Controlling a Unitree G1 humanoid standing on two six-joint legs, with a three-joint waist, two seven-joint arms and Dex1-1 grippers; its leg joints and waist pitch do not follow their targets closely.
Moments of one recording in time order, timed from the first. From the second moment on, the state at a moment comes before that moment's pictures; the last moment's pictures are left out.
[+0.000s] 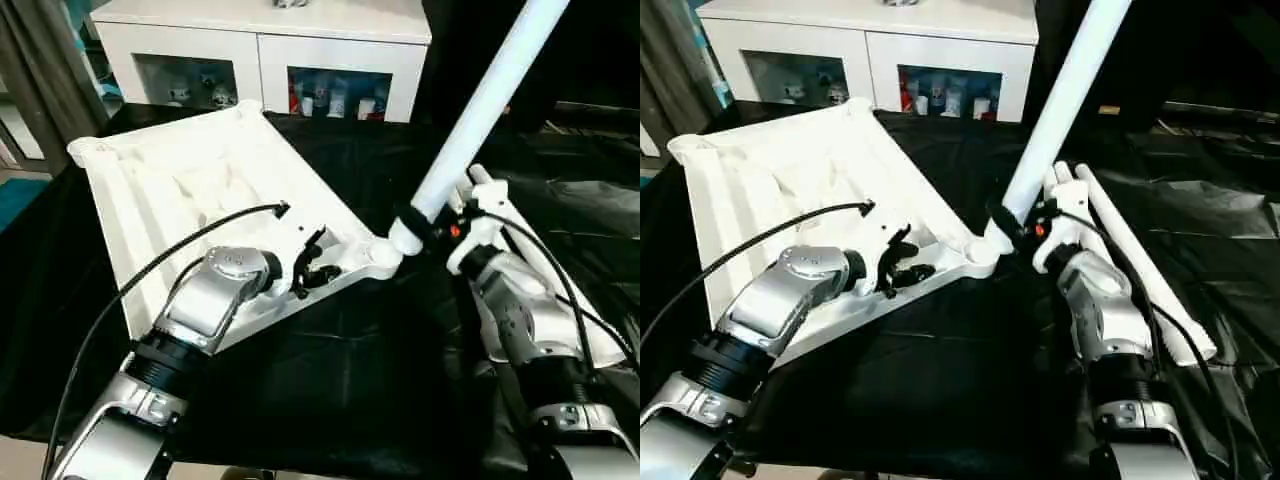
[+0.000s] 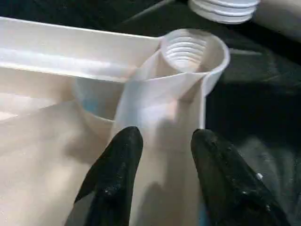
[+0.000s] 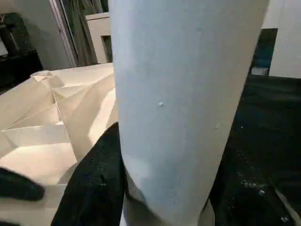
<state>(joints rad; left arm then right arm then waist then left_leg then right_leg) -0.60 0.26 -0.31 0.25 -0.09 0.67 -0.65 -0.51 -0.24 -0.11 0.50 0.31 0.09 0.61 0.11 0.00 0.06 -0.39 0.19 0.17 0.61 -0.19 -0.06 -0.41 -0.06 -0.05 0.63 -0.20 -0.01</state>
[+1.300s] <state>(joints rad) -0.46 0.37 -0.38 0.18 -0.07 0.45 -0.91 -0.42 -0.31 -0.01 0.31 0.37 0.27 0.85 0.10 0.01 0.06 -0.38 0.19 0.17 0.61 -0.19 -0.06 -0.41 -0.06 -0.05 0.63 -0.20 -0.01</state>
